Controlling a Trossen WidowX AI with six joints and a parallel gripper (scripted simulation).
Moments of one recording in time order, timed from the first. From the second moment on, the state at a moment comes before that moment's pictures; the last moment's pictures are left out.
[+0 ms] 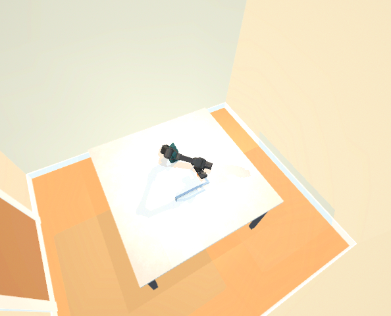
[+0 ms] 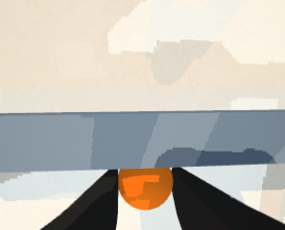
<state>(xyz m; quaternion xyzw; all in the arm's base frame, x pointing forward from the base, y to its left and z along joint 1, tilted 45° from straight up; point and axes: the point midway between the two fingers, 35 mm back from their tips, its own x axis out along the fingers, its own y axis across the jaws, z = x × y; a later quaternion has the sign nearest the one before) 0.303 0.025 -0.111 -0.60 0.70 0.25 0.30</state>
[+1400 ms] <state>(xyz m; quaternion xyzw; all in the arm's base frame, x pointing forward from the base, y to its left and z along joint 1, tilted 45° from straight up) 0.299 0.003 -0.131 -0.60 0.70 0.25 0.30</state>
